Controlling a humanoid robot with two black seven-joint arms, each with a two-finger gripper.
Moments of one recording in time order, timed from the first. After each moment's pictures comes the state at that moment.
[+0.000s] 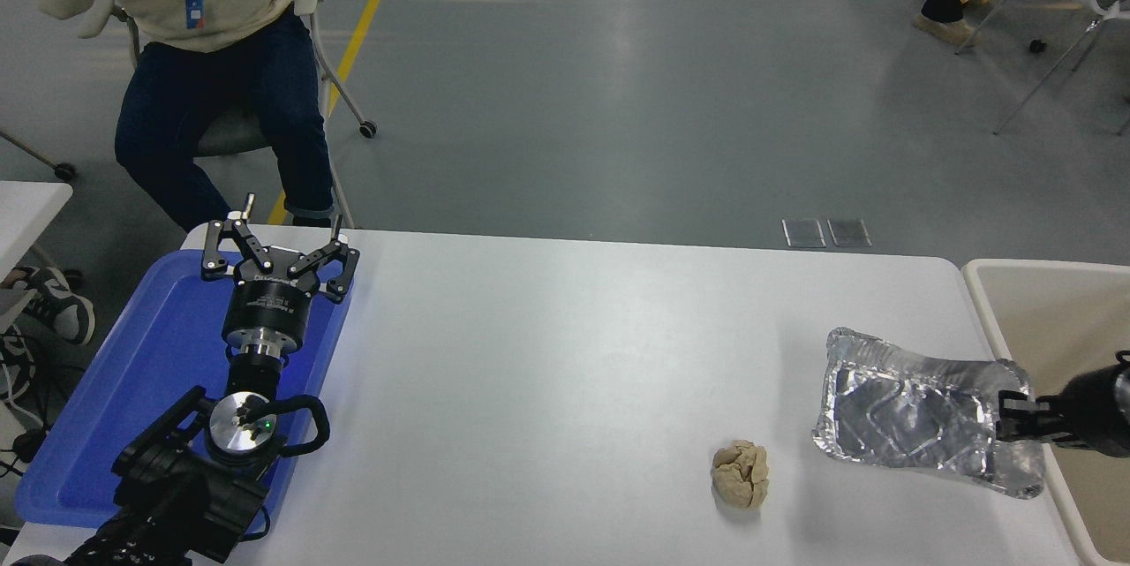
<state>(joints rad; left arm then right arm) -0.50 0.10 -1.16 -0.54 -0.09 -0.64 -0.36 1.52 -0.93 -1.03 1.22 -0.73 0.34 0.13</state>
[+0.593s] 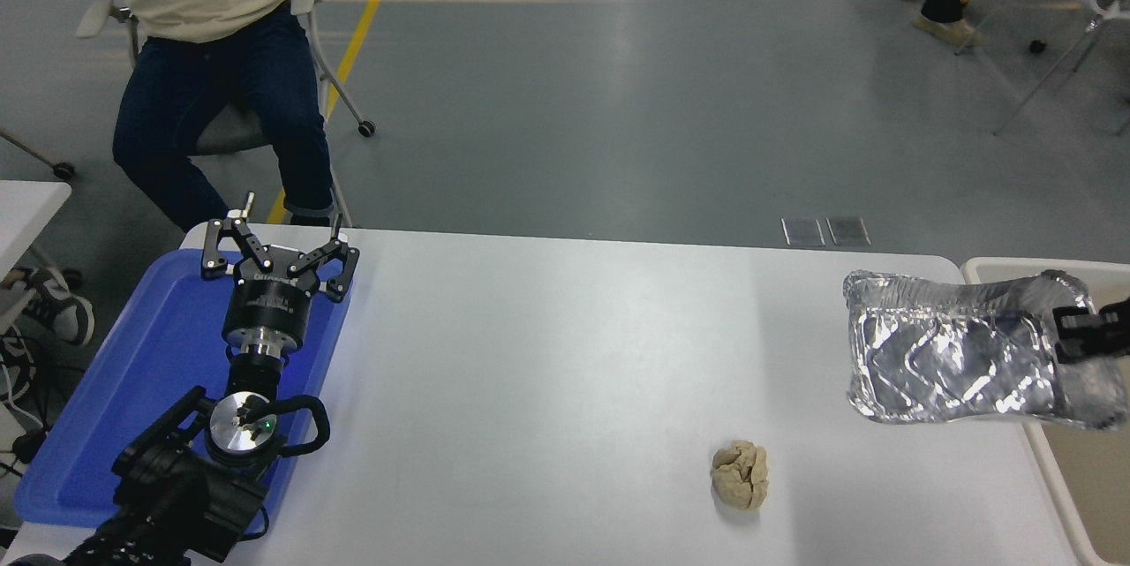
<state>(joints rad) -0.50 0.10 -1.16 -0.54 -0.09 -0.64 -0.36 2.21 -0.74 -1.55 1.50 -0.64 0.43 0.14</state>
